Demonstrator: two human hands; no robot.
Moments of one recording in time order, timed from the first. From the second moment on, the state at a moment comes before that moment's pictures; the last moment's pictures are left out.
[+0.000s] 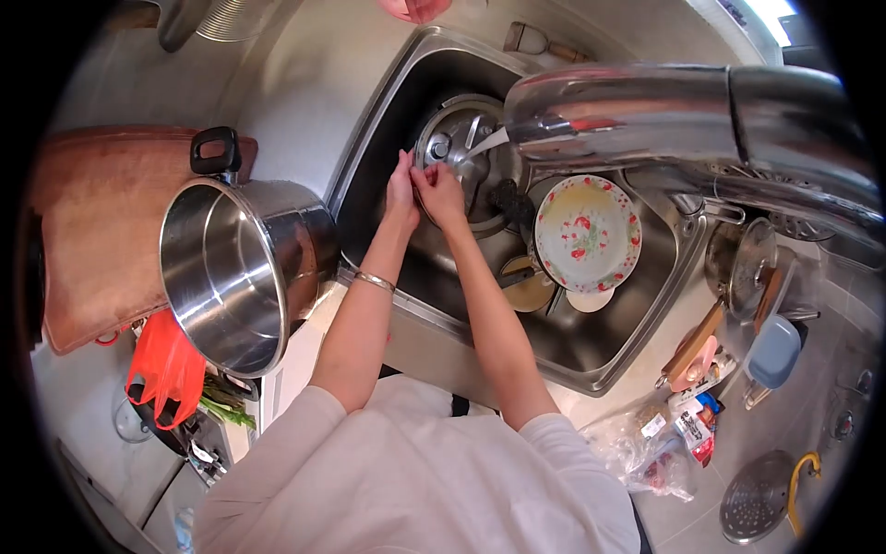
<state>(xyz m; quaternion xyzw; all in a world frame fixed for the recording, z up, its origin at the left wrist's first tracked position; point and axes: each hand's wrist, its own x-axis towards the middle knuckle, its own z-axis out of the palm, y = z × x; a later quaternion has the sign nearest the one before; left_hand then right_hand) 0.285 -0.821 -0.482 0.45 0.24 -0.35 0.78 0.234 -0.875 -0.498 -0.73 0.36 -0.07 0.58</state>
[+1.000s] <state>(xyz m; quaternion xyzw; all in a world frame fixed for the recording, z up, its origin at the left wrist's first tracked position) 0.313 -0.824 -0.527 0.76 0.14 -0.20 0.61 0.202 -0.957 -0.286 -0.58 0.28 -0.11 0.76</state>
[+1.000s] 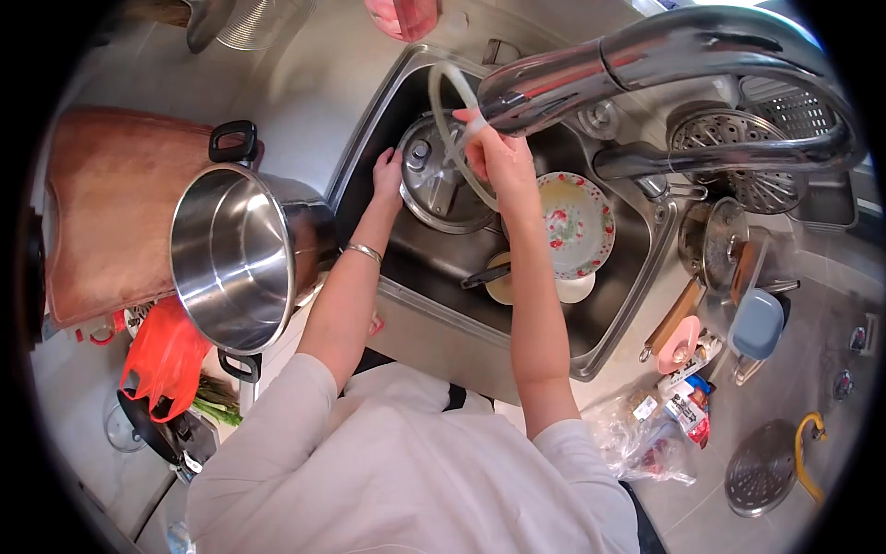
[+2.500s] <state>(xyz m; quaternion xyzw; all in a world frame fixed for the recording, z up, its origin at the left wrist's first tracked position) 0.248 -0.852 -0.333 0.46 0.07 -0.38 0.80 0.162 -0.934 -0.368 -0.81 0.25 -0.43 0.31</state>
